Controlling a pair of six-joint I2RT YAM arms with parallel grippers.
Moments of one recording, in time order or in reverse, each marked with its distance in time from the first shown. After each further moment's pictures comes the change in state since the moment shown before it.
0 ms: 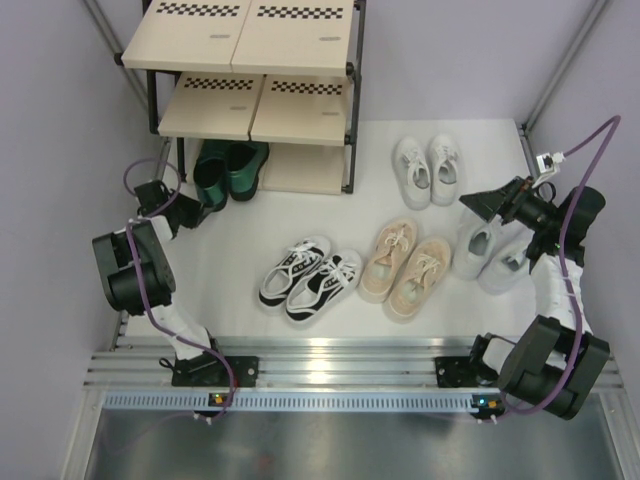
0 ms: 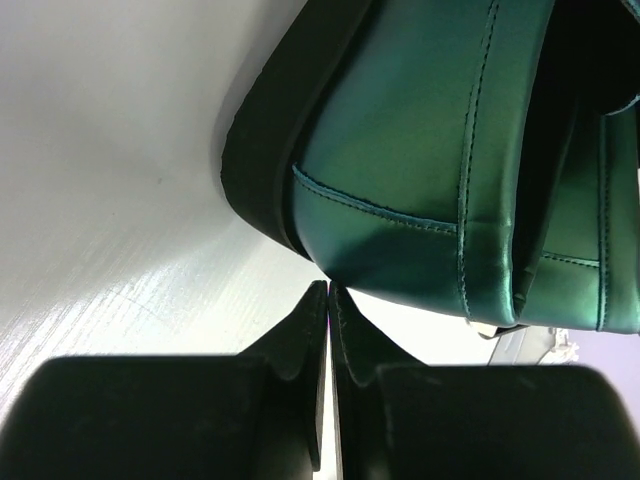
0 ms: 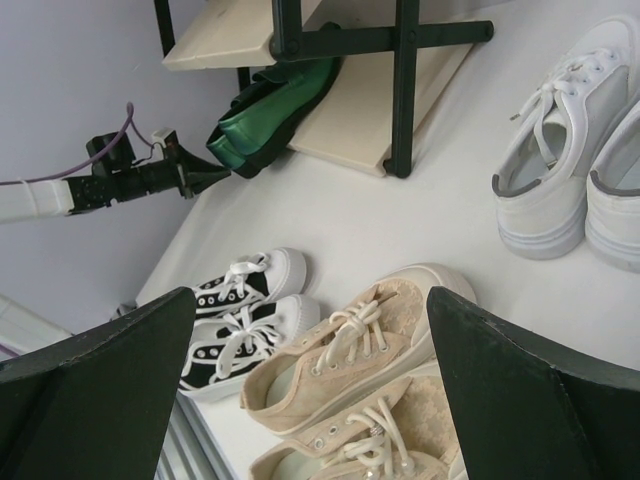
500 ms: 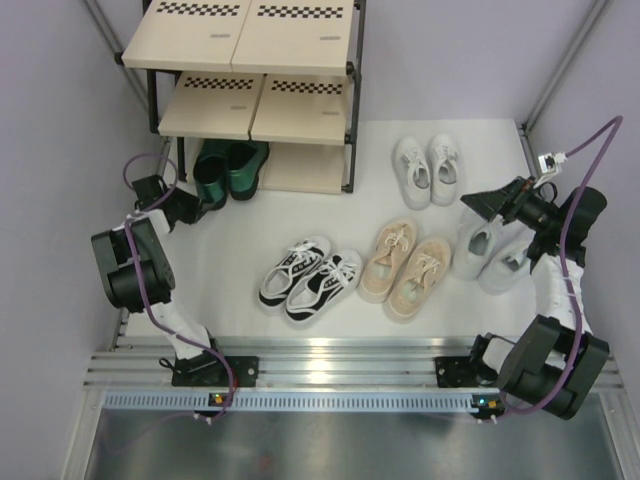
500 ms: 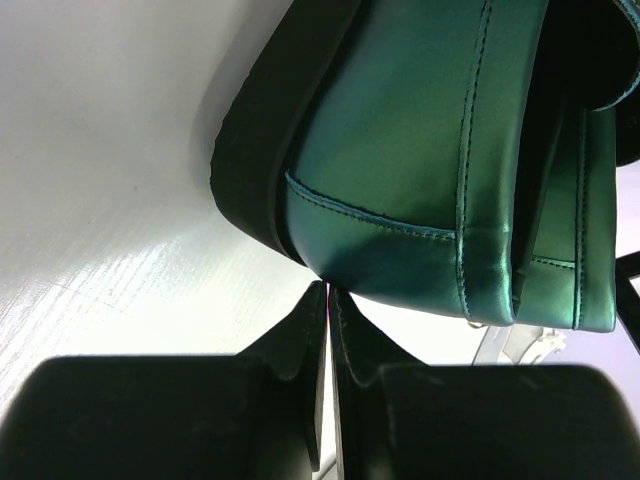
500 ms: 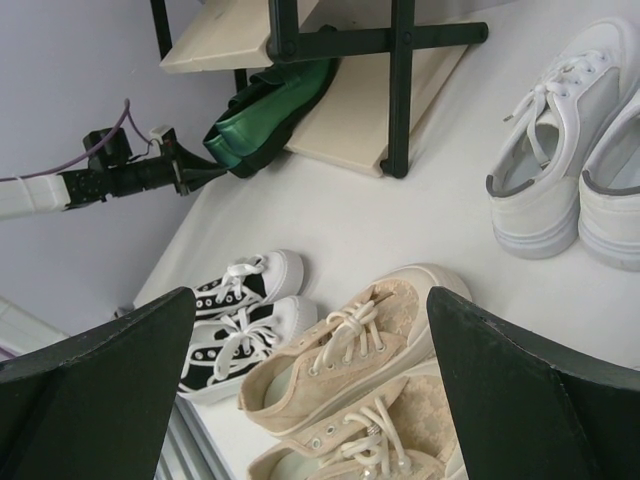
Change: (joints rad) left arm 0.001 0.023 0.080 -0.085 0.036 0.005; right arm -0.008 0.000 0.000 0.000 0.000 -0.002
